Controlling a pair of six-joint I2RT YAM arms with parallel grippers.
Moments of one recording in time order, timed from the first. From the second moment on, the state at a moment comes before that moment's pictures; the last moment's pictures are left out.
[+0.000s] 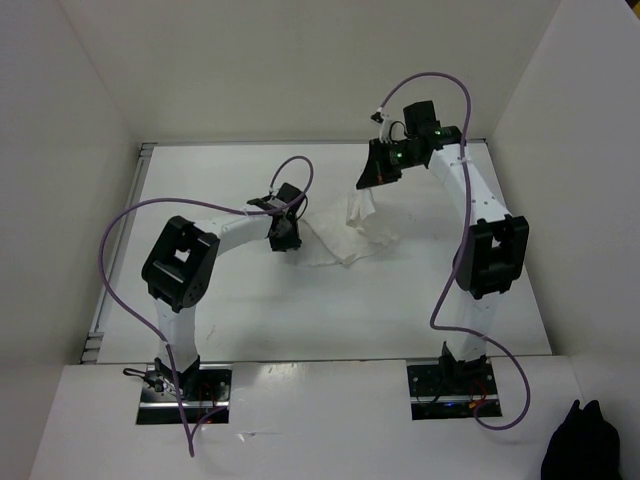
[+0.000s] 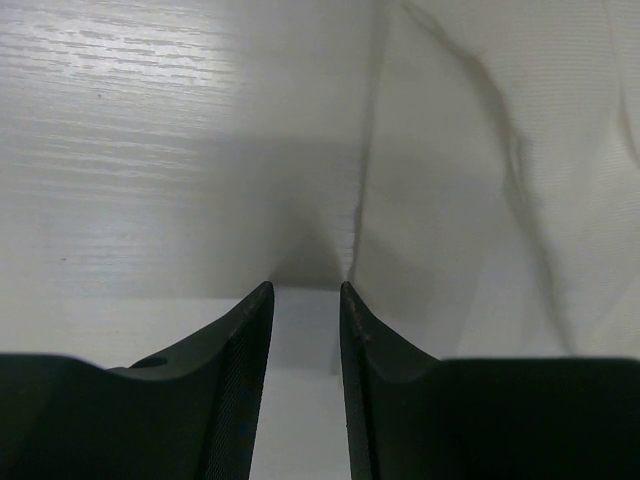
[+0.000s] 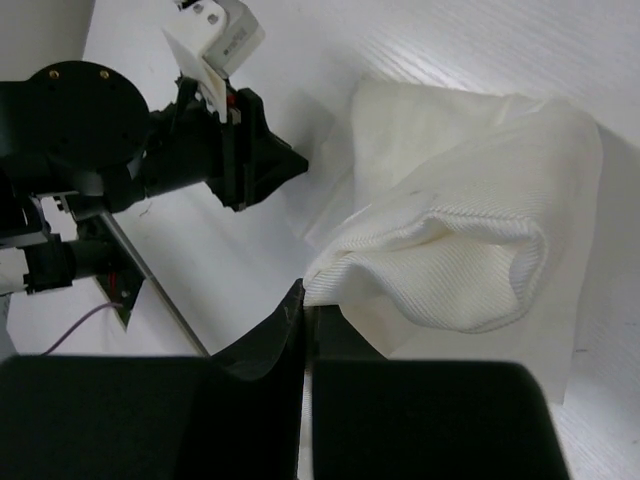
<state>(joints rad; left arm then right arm) -0.53 1.96 1.33 -0.49 -0.16 -0.66 0.19 1.92 1.88 -0.92 -0.73 0.00</state>
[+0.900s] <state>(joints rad) -0.54 1.96 1.33 -0.47 -0.10 -0.66 0.44 2.05 1.76 -0.72 -0.73 0.03</state>
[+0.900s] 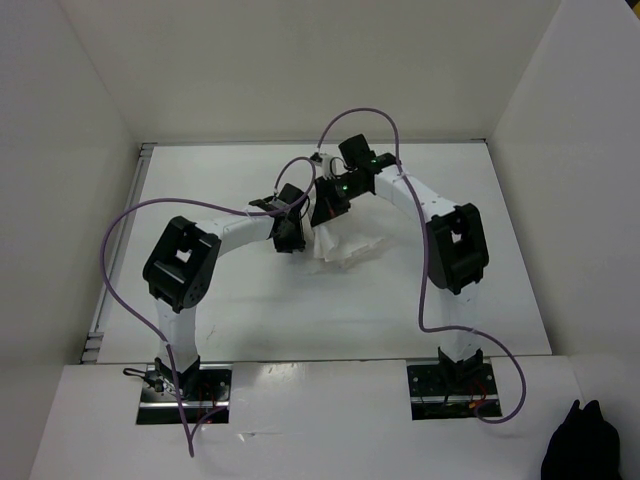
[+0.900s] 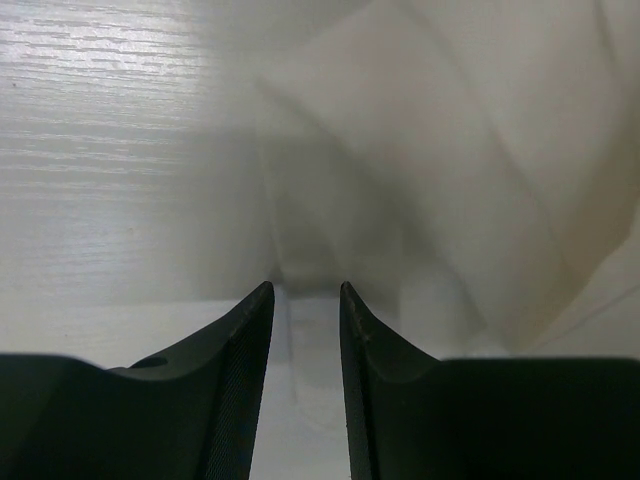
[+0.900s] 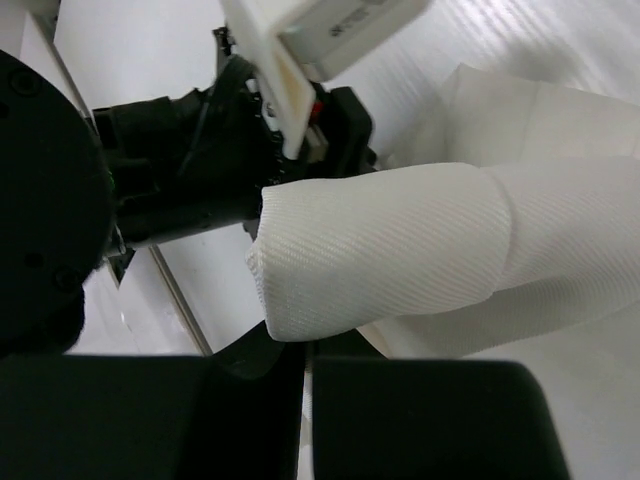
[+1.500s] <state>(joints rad) -0.54 1.96 1.33 -0.46 -0.10 -0.66 0.50 2.15 1.75 -0.72 -0.77 -0.01</state>
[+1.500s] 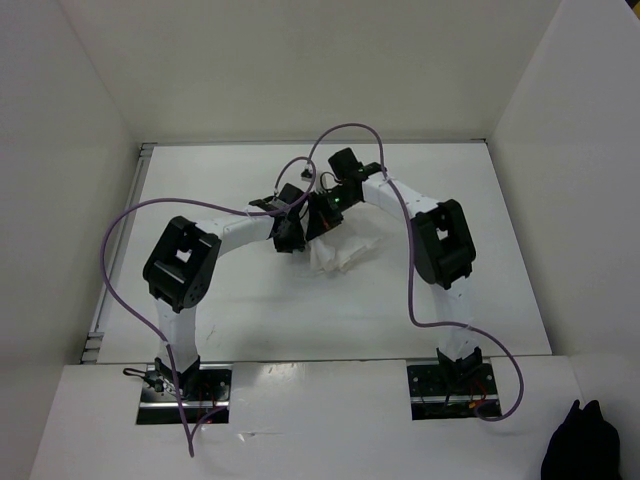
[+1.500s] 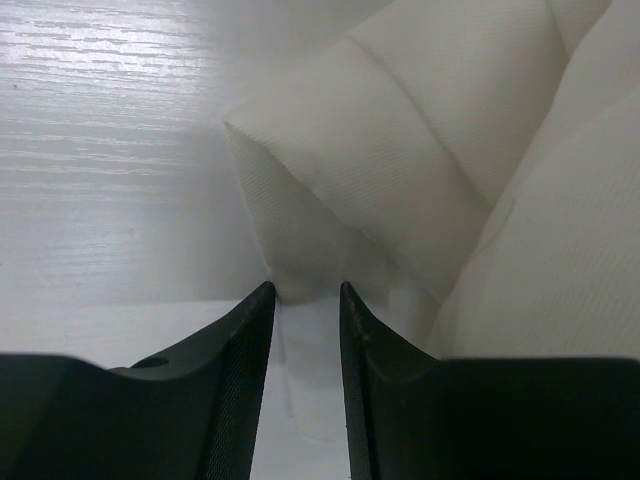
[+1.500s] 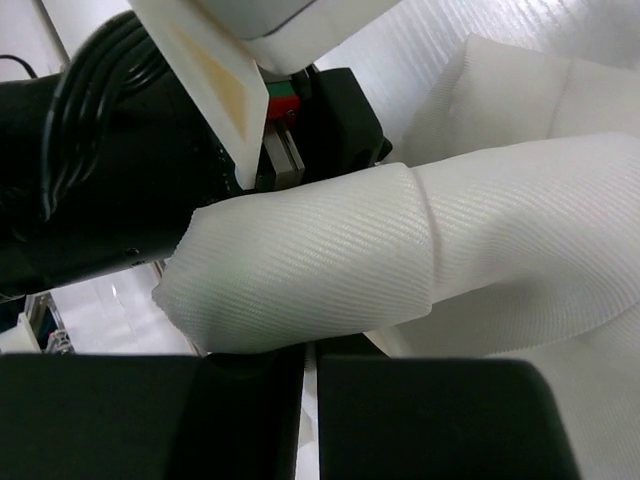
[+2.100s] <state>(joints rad) -0.38 1.61 1.21 -0.63 -0.27 -0.67 0.51 2.26 1.82 -0.85 -0.98 -0.13</state>
